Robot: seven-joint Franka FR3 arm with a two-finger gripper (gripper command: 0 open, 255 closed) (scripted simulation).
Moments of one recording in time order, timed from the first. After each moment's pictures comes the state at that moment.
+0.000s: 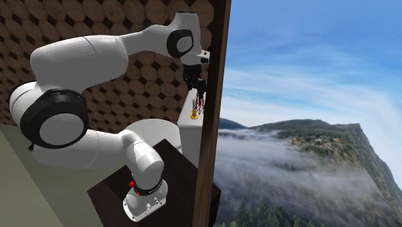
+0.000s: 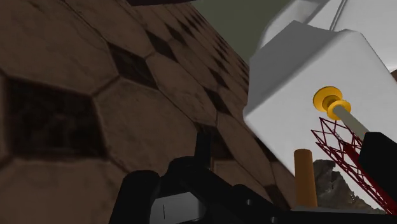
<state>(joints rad) 0.01 -0.68 0.11 -2.33 0.01 1.70 0.24</state>
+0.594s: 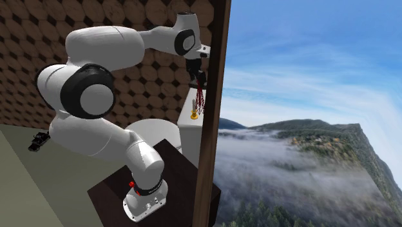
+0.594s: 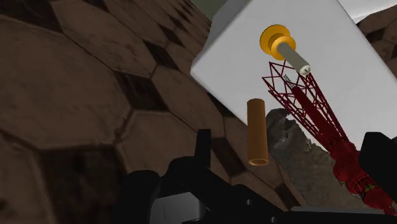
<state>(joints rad) 0.02 -0.46 0.22 -2.22 0.06 1.92 0.41</state>
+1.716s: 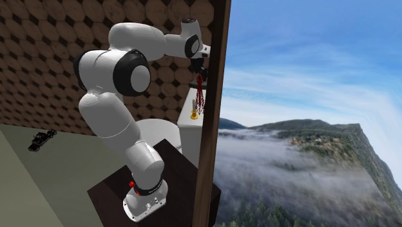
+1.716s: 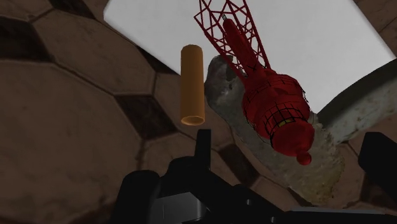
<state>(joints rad) 0.01 -0.15 0.33 -2.06 0.00 2.20 0.61</state>
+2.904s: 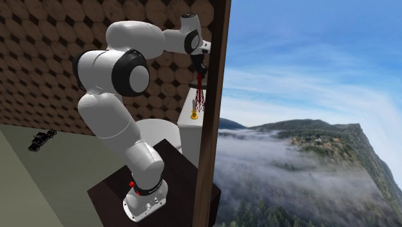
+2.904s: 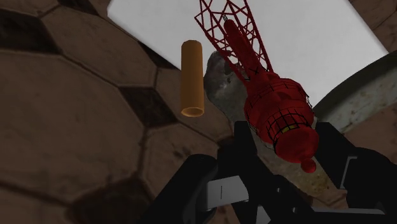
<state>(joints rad) 0.01 -0.15 0.33 -2.01 0.00 2.15 0.61</state>
